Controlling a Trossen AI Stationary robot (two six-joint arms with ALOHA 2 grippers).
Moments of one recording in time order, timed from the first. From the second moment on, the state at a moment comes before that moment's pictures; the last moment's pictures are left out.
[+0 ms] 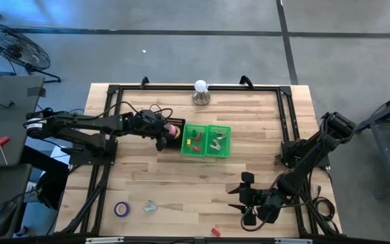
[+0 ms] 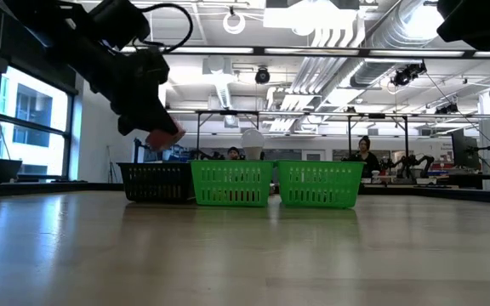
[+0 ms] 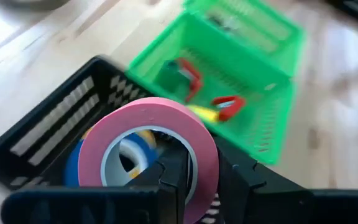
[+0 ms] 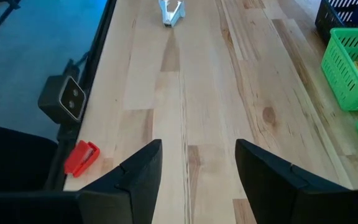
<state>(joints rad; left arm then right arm) 0.21 1.15 0.54 0.00 0.04 -0.36 0.84 1.55 0.90 -0.13 0.64 0.63</state>
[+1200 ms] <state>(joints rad) 0.14 1.15 0.54 0.06 0.35 -0.26 0.83 1.66 0.90 -0.08 0.60 0.62</state>
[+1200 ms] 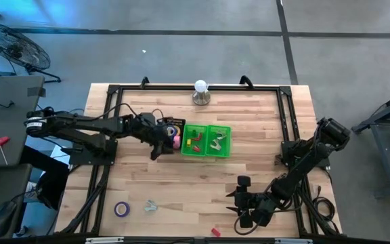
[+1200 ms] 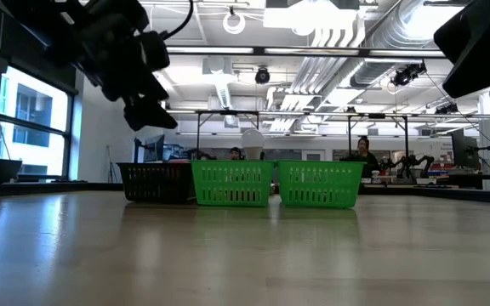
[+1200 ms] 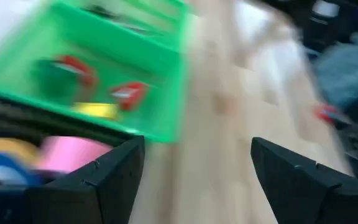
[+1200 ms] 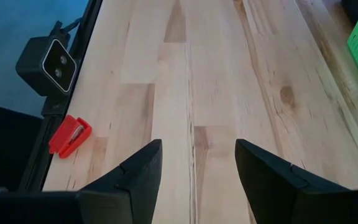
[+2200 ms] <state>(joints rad) -0.74 1.32 0.83 -0.47 -0.15 -0.61 0.72 1.66 0.90 0.03 0.55 0.38</state>
